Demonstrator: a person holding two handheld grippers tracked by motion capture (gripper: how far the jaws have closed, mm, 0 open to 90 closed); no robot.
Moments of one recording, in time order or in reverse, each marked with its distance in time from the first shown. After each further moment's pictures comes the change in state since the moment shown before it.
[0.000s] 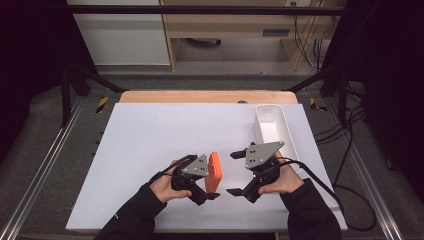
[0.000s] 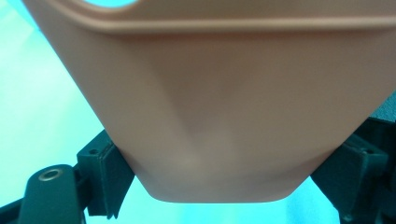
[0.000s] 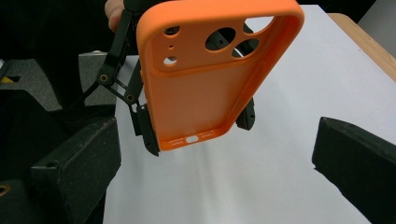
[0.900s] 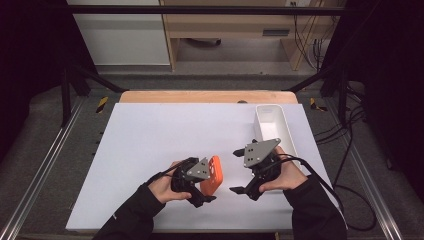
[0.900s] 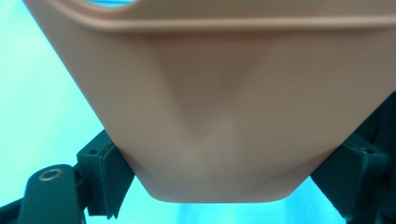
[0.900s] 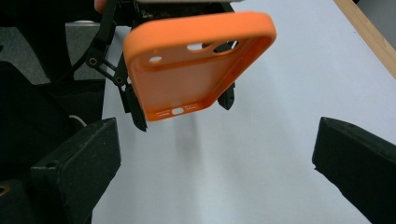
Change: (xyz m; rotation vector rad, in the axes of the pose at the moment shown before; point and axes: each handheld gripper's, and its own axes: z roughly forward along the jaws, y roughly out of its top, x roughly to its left) left arm -0.002 -0.004 0.002 0.113 0.004 0.008; right arm -0.004 0.006 -0.005 0.109 -0.023 -0.037
